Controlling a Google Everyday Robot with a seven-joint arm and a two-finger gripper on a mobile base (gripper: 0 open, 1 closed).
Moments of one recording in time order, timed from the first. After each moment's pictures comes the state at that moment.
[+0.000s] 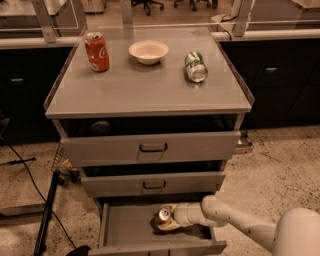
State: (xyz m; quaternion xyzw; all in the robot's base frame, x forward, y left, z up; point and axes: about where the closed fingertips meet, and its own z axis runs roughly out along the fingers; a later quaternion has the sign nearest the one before) arm 0.536 -0.041 0.245 -0.61 0.65 0.25 0.38
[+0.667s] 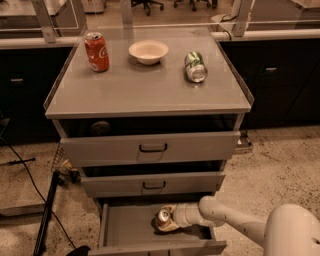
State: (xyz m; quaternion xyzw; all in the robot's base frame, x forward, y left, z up) arm 0.541 -0.039 0.221 -0.61 0.66 0.24 0.37
